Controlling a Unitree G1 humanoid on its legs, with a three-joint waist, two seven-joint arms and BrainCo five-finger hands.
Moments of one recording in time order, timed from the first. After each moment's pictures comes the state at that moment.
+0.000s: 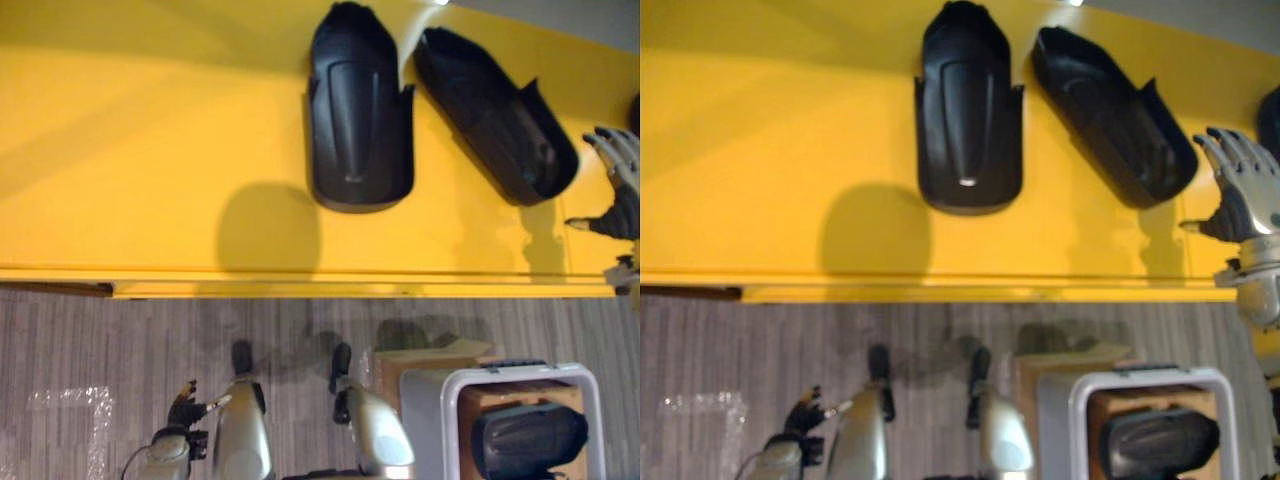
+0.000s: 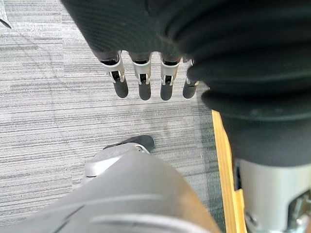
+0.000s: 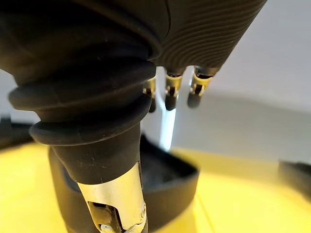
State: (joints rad) left arm 0.07 0.31 0.02 0.77 -0.12 -0.04 0.11; right arm -0.22 -0.97 -0.20 0.21 -0.61 -0.23 -0.24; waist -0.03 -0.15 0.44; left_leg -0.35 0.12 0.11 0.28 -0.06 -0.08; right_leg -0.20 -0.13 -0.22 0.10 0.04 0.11
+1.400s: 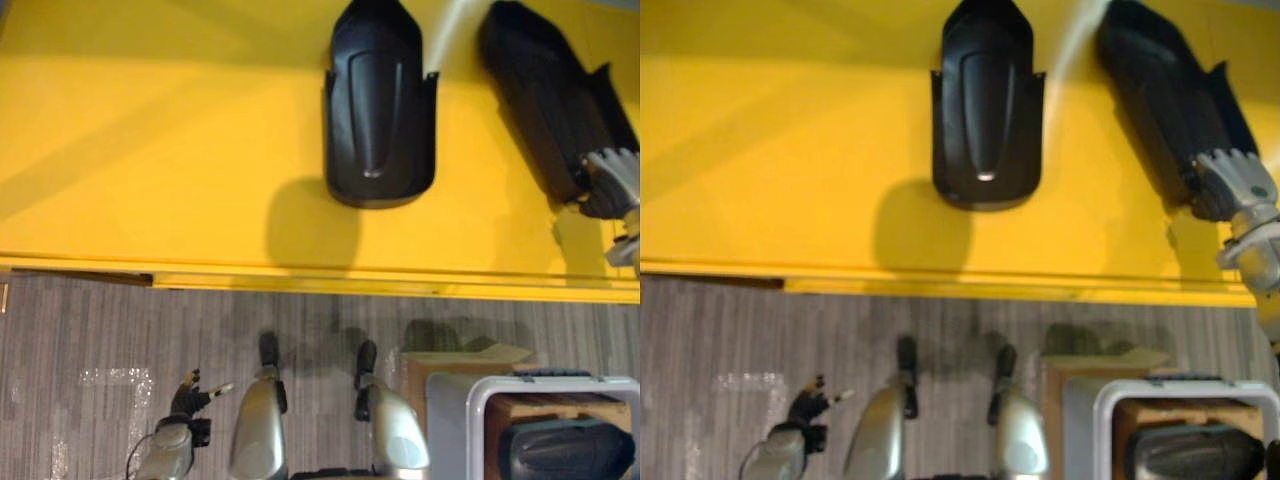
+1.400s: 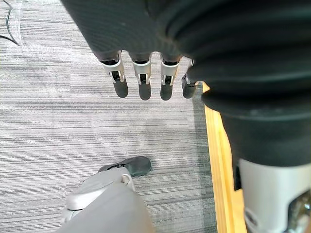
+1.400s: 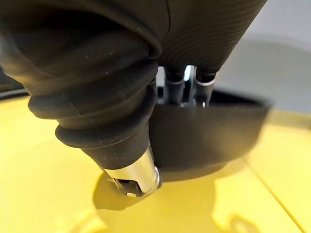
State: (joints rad) left arm 0.04 0.31 0.02 0.77 -0.16 -0.03 0.09; right arm -0.41 -1.06 -0.07 0.32 -0.60 -0.22 0.00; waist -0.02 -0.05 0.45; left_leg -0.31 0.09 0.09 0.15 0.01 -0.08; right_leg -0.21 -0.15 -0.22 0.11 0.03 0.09
